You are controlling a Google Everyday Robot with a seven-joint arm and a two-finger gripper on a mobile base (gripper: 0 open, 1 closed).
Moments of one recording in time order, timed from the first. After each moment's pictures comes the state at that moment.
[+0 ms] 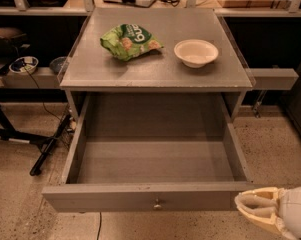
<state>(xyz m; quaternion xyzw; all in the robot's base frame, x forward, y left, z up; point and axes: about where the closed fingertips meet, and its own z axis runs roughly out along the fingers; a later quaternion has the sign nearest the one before) 0.327 -0.214 0.752 -0.50 0.74 0.18 0.41</state>
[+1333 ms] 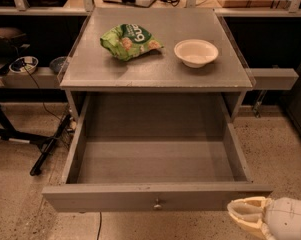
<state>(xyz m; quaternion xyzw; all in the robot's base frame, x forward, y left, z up) 0.335 -0.217 0.688 -0.46 0.77 0.20 0.40</state>
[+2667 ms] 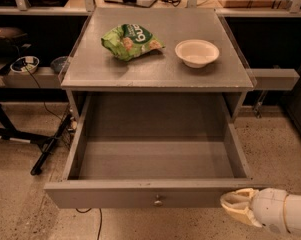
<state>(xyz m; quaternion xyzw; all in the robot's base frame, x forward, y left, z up) 0.375 -0.217 0.645 -0.44 0.79 0.19 0.39</state>
